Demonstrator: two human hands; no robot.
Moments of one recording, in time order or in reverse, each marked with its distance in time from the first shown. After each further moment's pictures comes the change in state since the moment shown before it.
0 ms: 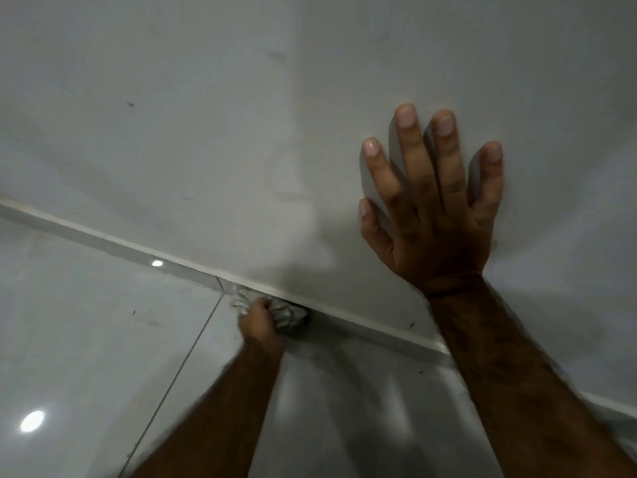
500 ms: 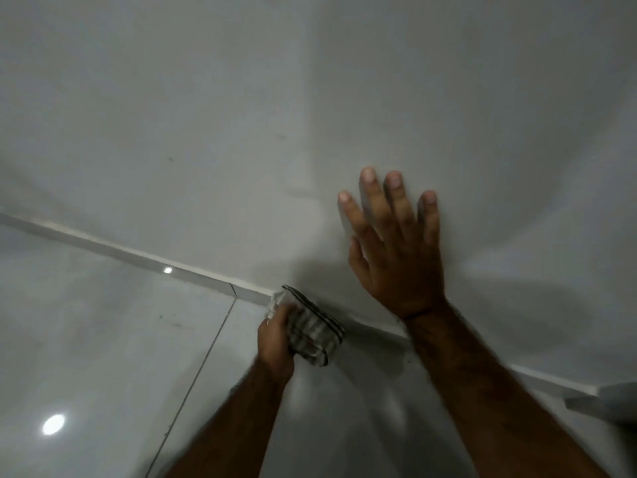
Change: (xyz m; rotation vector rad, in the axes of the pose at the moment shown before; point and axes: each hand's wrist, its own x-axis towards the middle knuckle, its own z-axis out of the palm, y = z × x) left_hand -0.108 0.020 -0.007 0.162 -0.188 -0.006; right_hand 0.013 0.002 -0.036 0.211 -0.267 -0.002
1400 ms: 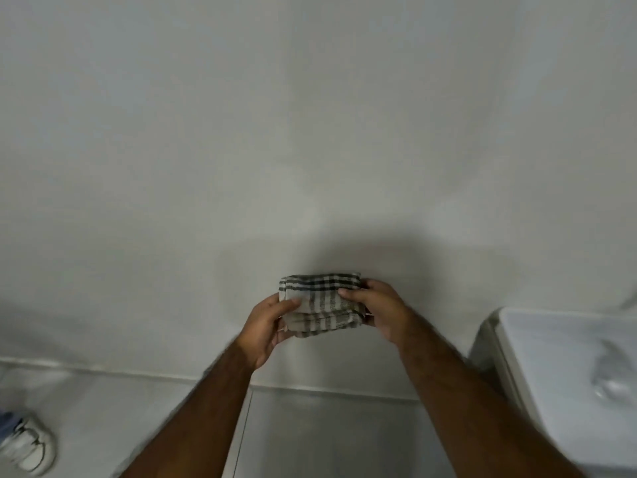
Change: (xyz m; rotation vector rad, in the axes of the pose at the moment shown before) left_hand -0.503 0.473 0.250 0.407 -0.649 0.026; right_hand 0.400 0.203 -0.432 1.438 -0.692 1.638
